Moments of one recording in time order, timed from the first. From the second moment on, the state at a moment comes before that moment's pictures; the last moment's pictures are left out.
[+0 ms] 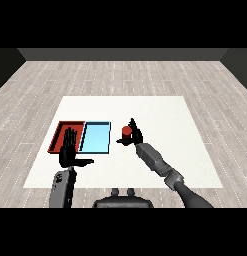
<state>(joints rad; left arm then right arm) 0.02 0.05 0.07 -1.65 0.15 -0.11 -0.45 -0.83 0.00 0.56 -0.39 -0.91 -0.15 -0.61</state>
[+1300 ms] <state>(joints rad) 0.02 0.04 0.06 -1.63 0.14 -0.10 -0.46 -0.92 0.00 0.72 -0.34 -0.96 -0.39 -0.53</state>
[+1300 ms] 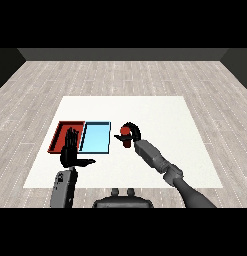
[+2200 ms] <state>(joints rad) 0.00 0.03 0.01 -1.65 0.11 -0.10 -0.42 -0.87 -0.09 0.63 -0.64 -0.83 -0.50 -0.60</state>
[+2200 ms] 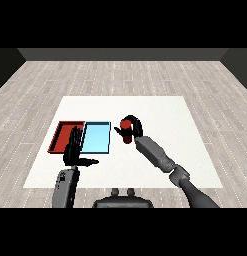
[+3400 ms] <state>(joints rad) -0.18 0.00 -0.31 -1.57 0.02 0.15 -0.19 -0.53 -0.23 0.58 -1.39 -0.52 -0.62 -0.45</state>
